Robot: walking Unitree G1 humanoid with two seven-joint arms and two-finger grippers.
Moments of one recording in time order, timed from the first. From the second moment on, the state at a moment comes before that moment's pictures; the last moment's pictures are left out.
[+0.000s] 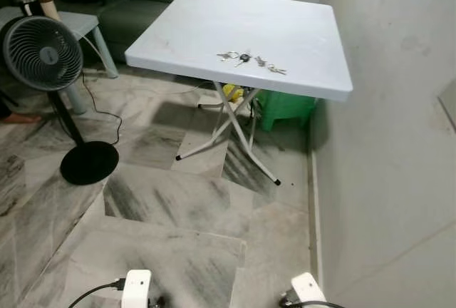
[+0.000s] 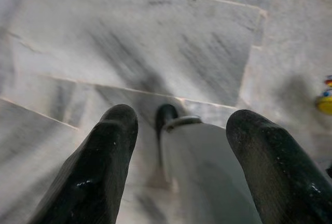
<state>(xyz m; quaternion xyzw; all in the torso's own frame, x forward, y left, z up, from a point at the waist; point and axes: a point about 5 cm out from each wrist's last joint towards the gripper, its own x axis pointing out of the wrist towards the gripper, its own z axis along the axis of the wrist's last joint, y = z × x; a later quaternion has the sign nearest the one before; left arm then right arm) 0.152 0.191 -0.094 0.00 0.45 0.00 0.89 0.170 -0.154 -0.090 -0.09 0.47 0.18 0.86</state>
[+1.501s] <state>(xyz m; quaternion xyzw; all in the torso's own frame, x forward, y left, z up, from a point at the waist) 0.152 0.195 -0.093 -0.02 0.44 0.02 0.90 0.154 -0.164 -0.097 -0.08 0.49 0.17 0.85</state>
